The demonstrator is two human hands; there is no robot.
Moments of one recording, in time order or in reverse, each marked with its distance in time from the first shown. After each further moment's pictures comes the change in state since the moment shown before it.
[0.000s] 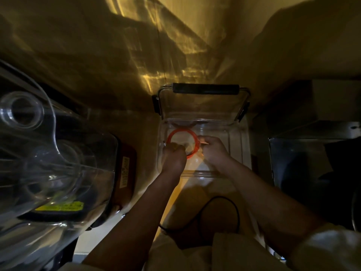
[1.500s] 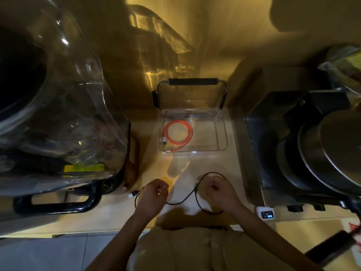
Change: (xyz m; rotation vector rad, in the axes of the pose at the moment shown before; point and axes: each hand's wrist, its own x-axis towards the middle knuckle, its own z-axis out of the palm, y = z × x) left_hand -0.095 -0.151 -0.104 0.477 -0.129 0.425; right_hand -0.183 0.114 -0.001 -0.311 0.082 -0.138
